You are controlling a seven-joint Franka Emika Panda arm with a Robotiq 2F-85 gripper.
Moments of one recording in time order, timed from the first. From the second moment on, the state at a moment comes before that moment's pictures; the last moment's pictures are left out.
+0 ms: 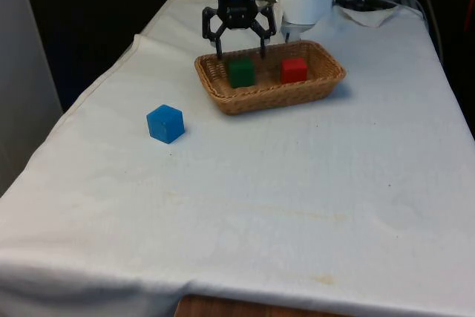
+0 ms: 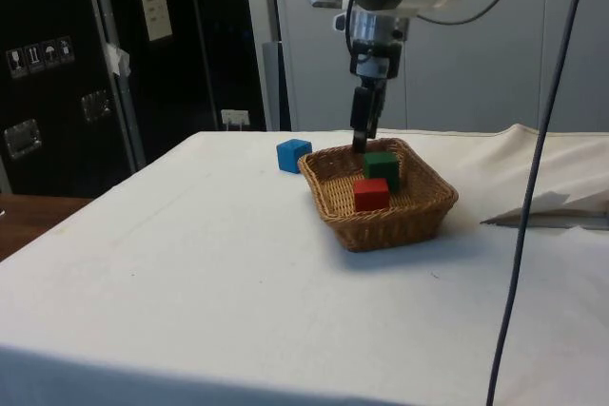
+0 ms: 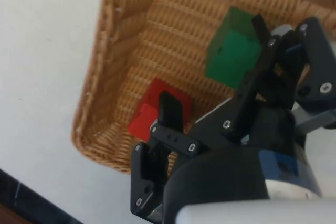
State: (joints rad) arm 0.37 0.05 -0.62 -2.65 0.46 2.81 -0.72
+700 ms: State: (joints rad) arm 0.37 -0.03 -0.61 -2.64 0.46 2.79 -0.81
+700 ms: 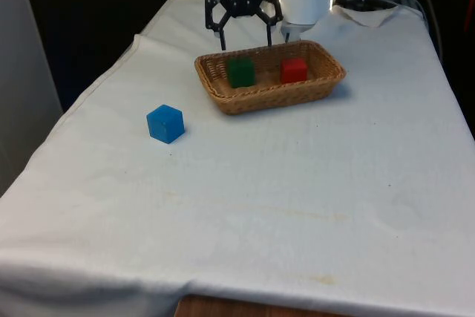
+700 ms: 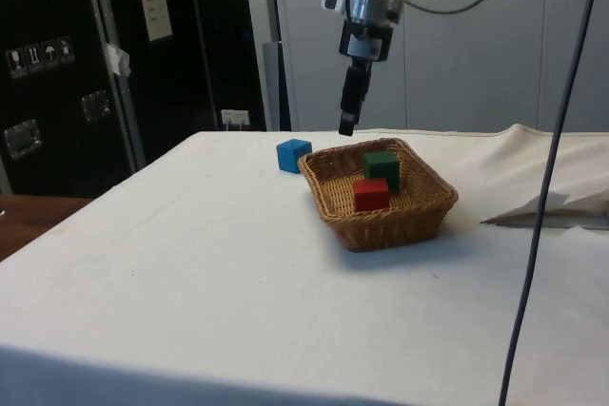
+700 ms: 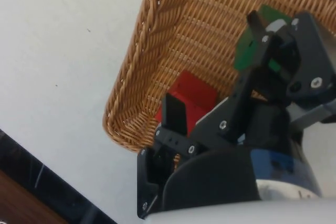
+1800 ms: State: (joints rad) arm 0.37 0.07 -0.54 -2.46 0.47 2.71 -0.81
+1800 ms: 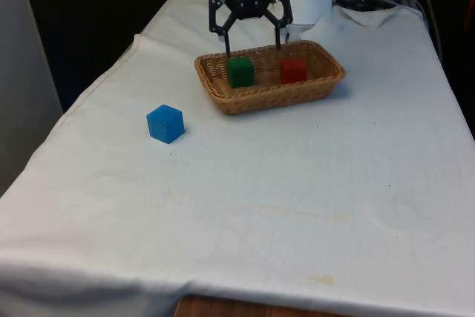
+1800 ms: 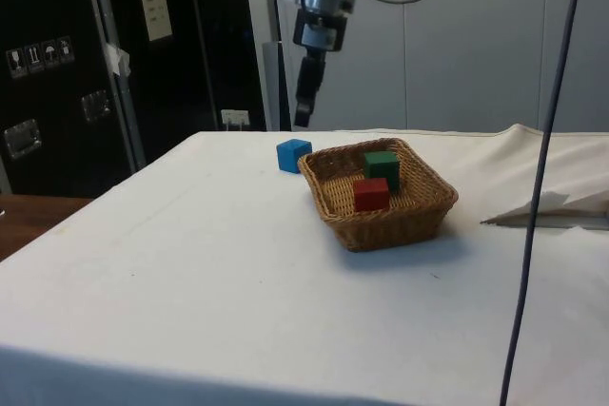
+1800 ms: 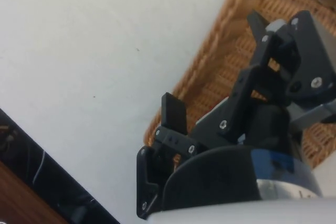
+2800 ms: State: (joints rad) arm 0.37 0.17 -0.47 -2.34 0.47 2.71 -0.61
